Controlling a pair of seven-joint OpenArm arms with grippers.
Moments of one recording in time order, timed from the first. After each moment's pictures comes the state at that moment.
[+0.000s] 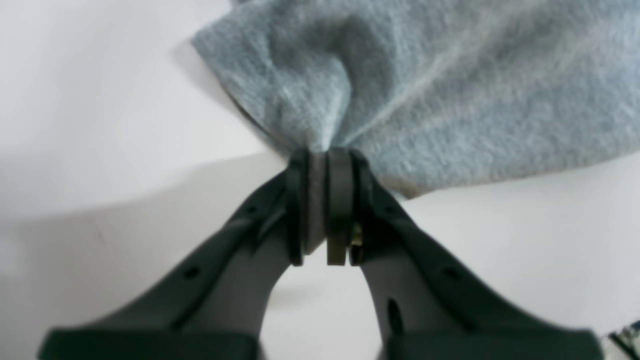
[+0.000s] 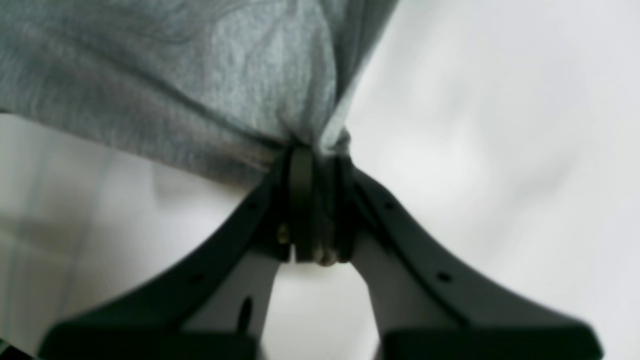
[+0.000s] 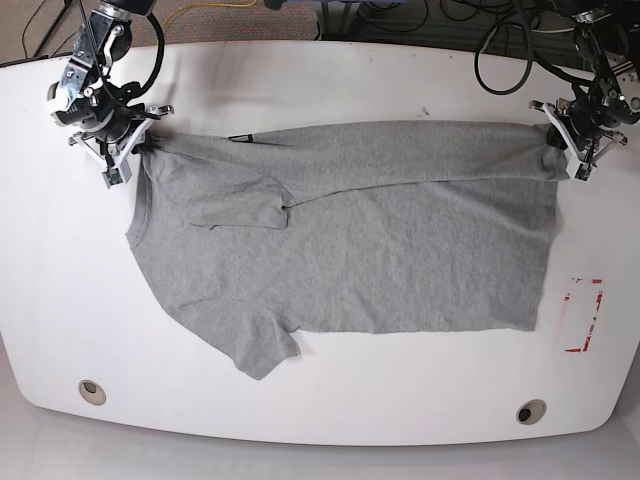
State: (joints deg) left arm 16.5 -19.2 -32.3 91.2 -14.9 -42.2 55.4; right arm -14.2 11.2 32.0 96.3 14.7 40.6 -61.0
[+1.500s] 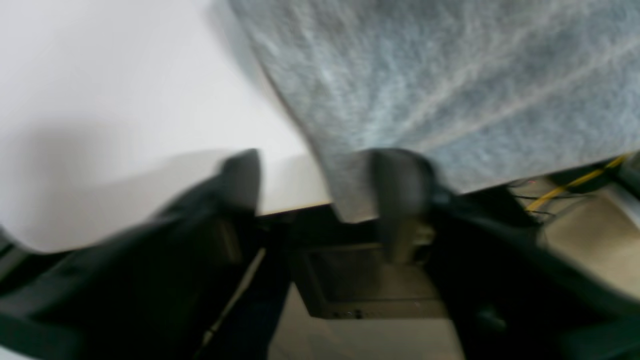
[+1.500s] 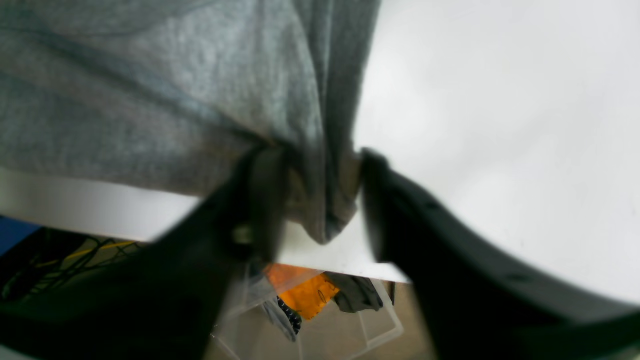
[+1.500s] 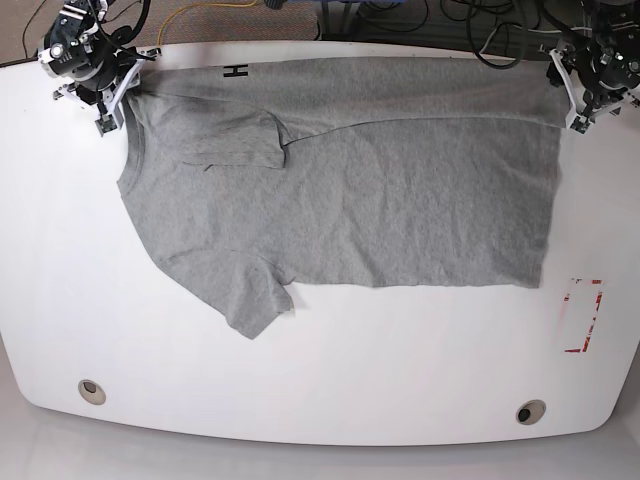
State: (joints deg) left arm 29.4 -20.6 -32.4 105.4 -12.4 -42.1 63.4; right arm -29.1 12.7 33.9 107.1 14.3 40.7 -61.4
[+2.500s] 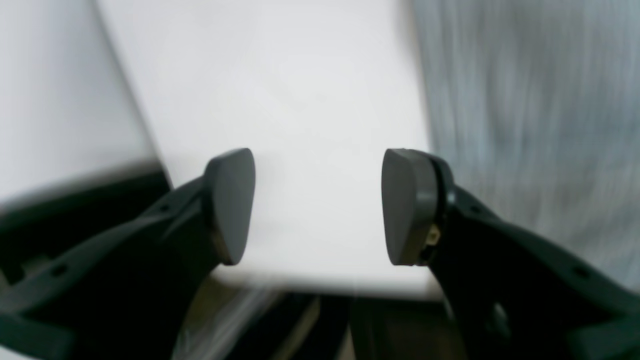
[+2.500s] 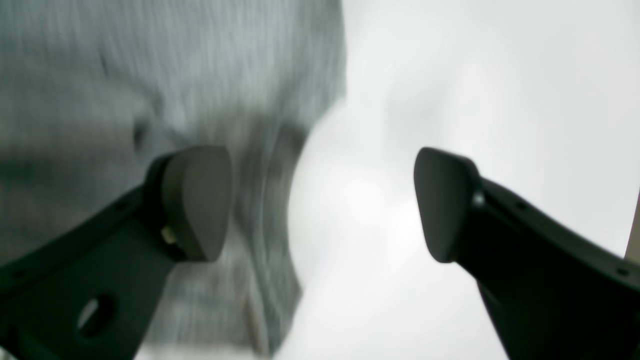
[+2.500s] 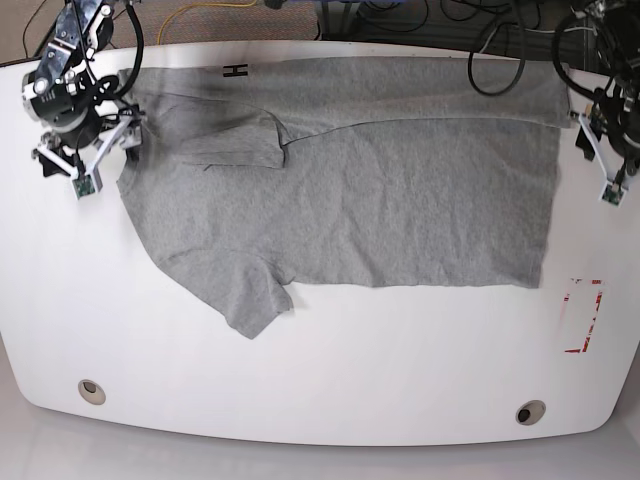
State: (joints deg) left arm 11.5 -22.2 -34.8 113.0 -12.2 -41.9 72.0; right arm -13.7 12.8 35.5 109.7 14.3 40.6 -61.5
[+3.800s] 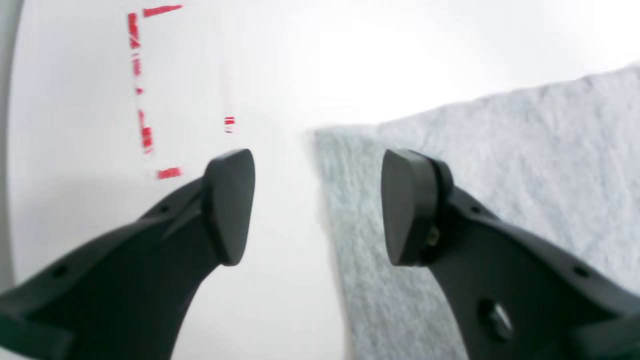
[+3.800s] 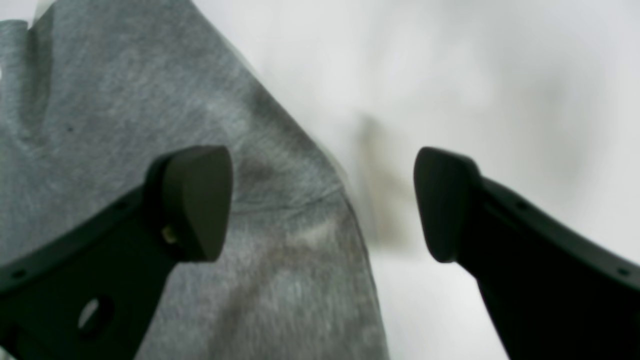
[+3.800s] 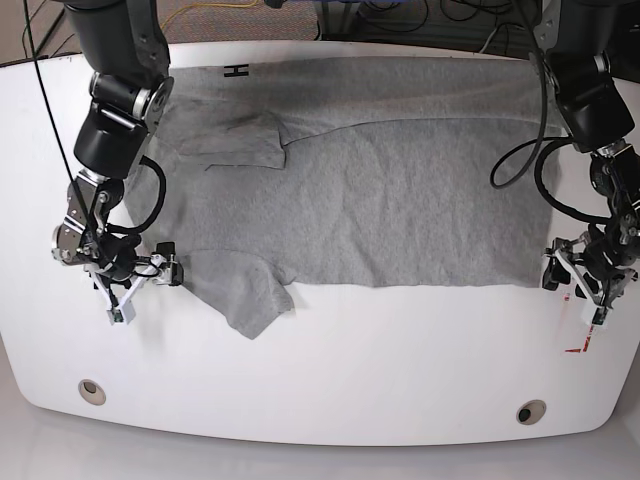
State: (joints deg) left arm -20.9 -22.1 -24.7 71.3 -11.6 -41.9 52.1; right arm 28.0 14.8 25.8 52.0 5.3 40.1 -47.9
